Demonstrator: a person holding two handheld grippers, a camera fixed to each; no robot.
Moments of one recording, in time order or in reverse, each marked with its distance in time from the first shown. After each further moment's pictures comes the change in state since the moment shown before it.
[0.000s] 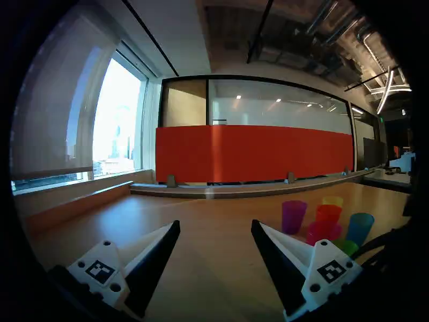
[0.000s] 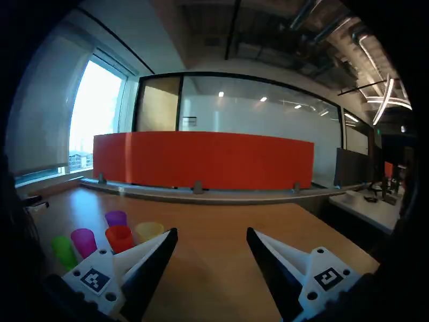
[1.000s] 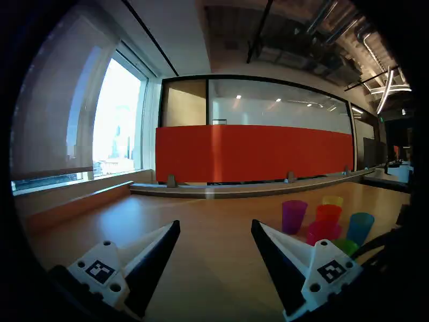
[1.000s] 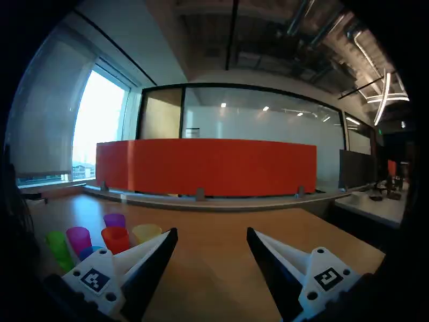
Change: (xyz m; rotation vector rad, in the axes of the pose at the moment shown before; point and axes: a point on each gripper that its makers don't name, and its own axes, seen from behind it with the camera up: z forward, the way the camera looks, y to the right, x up) left arm 0.000 0.000 0.000 0.000 0.000 0.001; right arm -0.016 0.009 0.018 0.027 0.098 0.019
